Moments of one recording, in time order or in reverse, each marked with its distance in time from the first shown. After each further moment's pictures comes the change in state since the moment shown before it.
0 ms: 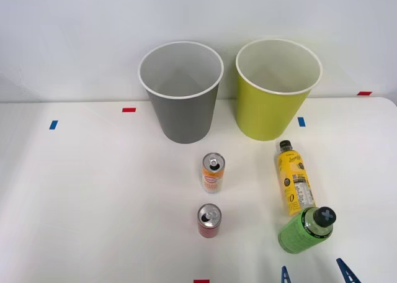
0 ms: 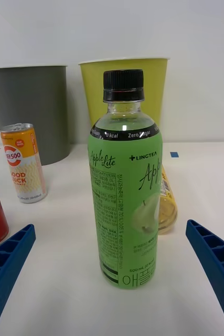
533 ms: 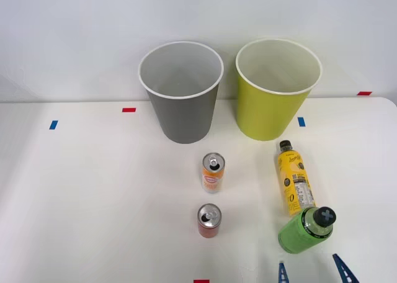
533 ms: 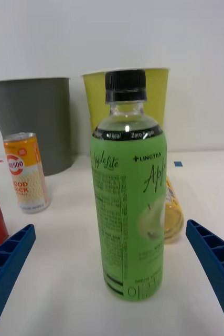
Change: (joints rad) arm -0.089 0.009 -0.001 0.111 -0.027 -0.098 0.013
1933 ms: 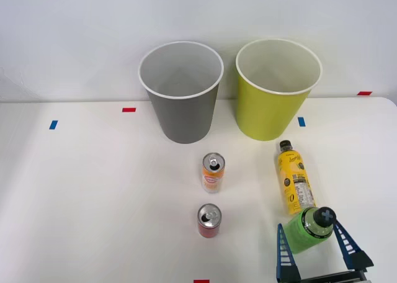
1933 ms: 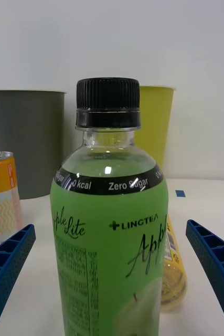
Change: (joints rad) arm -0.204 -0.065 0.015 0.003 -0.116 0.108 0.086
